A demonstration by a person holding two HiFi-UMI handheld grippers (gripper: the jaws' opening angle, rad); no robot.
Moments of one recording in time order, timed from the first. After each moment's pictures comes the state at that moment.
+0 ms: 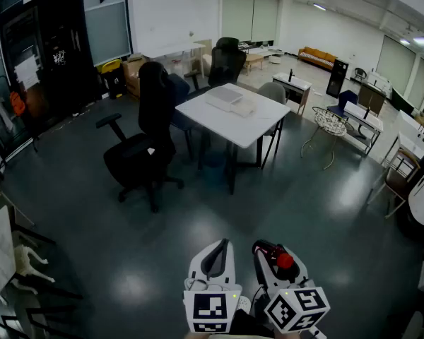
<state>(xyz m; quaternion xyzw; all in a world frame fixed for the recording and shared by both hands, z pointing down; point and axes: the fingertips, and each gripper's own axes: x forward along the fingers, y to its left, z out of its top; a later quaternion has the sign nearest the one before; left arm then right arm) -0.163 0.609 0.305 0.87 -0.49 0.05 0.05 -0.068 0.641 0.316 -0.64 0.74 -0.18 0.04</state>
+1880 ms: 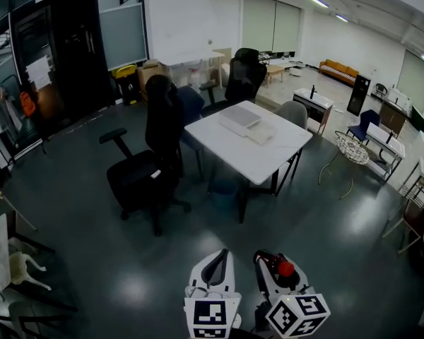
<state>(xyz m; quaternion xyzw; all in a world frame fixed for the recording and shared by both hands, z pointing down) -0.122 0.409 0.315 0.85 -0.53 0.06 0.04 -0.020 0.432 0.321 -0.60 0.77 -0.21 0.04</state>
